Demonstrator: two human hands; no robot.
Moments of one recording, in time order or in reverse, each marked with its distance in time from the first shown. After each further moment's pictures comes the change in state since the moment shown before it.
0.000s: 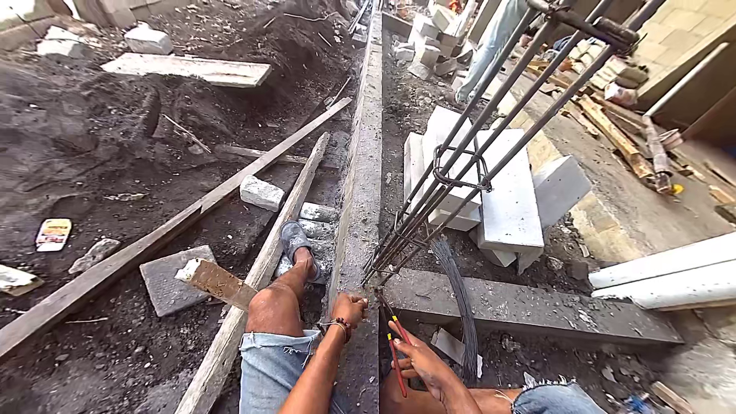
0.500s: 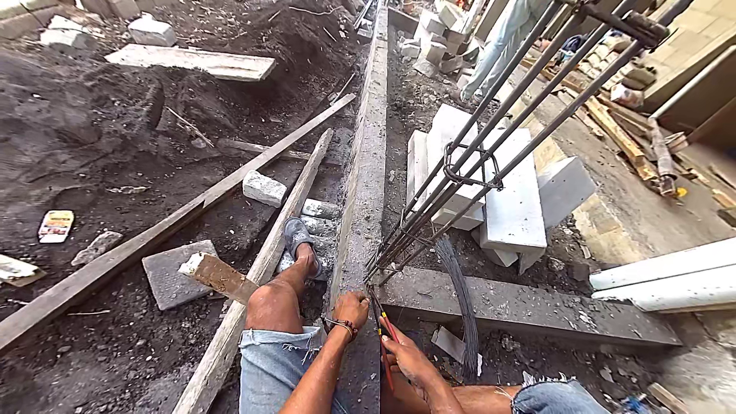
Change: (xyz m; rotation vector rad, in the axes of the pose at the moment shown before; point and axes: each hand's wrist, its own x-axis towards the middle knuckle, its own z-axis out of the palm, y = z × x) left_hand -0.004 0.001 0.000 0.391 -0.001 0.096; right_hand 0.013 0.002 0.033 -0.070 0.033 -0.080
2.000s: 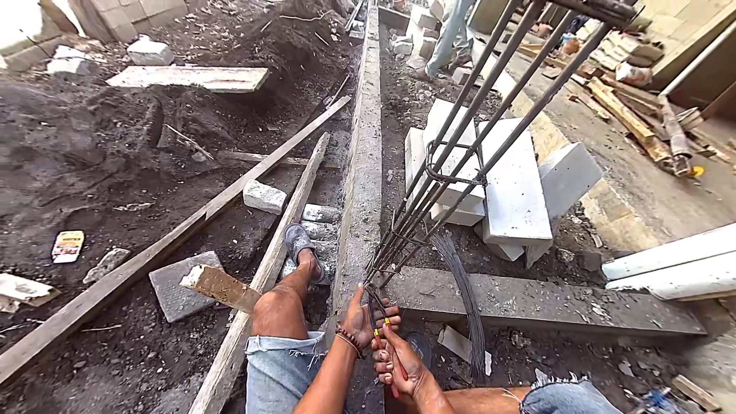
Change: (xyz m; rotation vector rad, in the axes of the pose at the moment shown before) left_hand -0.004 0.013 0.030 -1.565 -0.424 -0.234; right_hand 0.033 0.028 0.002 0.827 -0.493 0.145
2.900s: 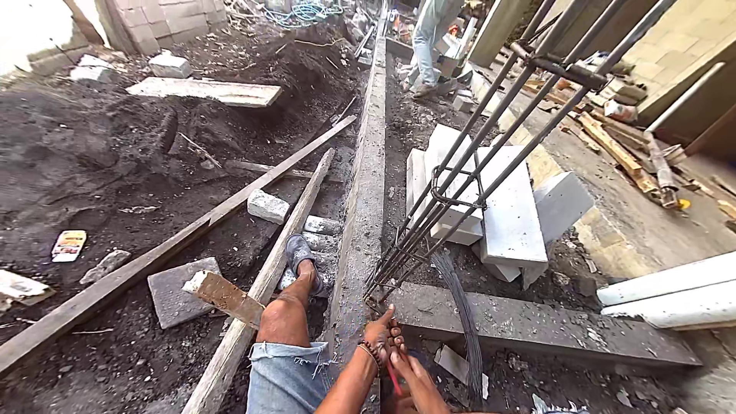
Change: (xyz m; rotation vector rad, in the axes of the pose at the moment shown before) left_hand 0.013 -0.030 0.038 -0.046 0.189 0.033; right_hand -0.060 0.005 0.024 -0.868 0.669 -0.223
